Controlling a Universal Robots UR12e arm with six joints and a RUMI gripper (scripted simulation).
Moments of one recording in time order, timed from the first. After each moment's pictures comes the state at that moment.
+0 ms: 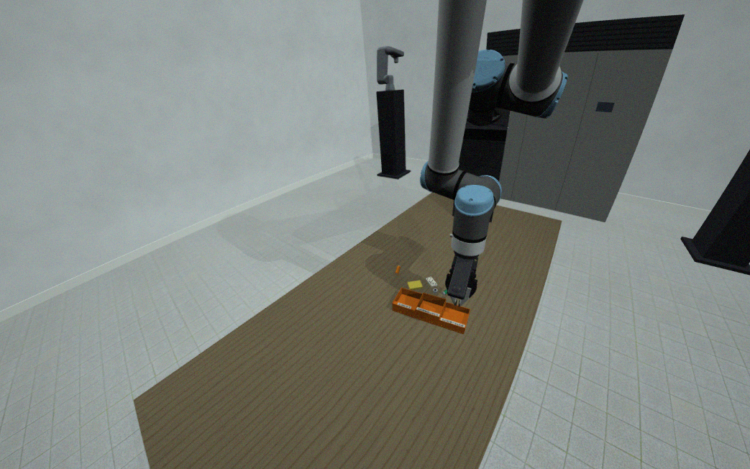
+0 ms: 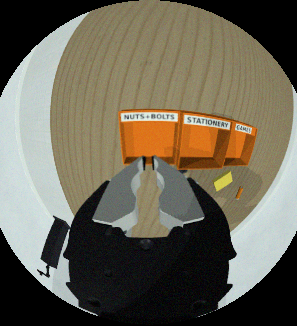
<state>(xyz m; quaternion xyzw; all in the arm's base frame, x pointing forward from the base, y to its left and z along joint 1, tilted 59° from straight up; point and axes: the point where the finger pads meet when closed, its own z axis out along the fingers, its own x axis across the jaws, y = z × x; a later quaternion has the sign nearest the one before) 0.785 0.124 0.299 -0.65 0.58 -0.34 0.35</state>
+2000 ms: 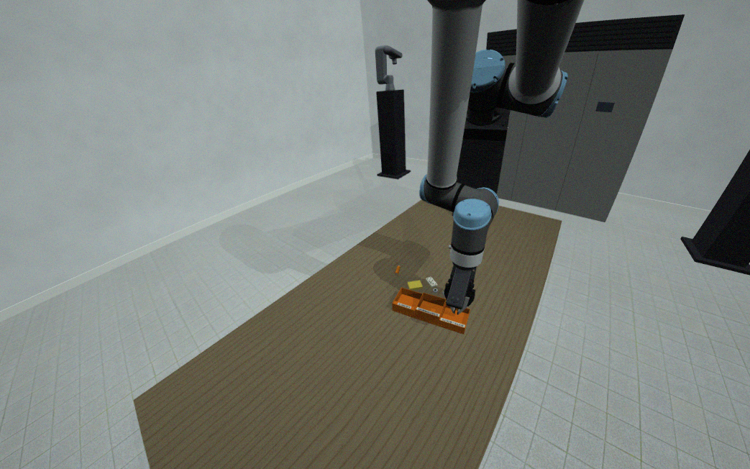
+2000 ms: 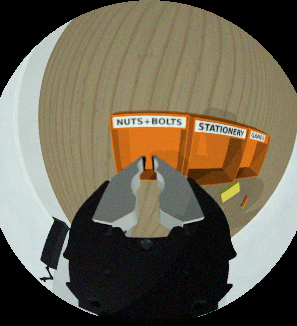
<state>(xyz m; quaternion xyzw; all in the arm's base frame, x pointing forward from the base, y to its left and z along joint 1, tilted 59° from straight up) 0.819 0.126 0.279 -0.65 0.58 -0.34 0.35</state>
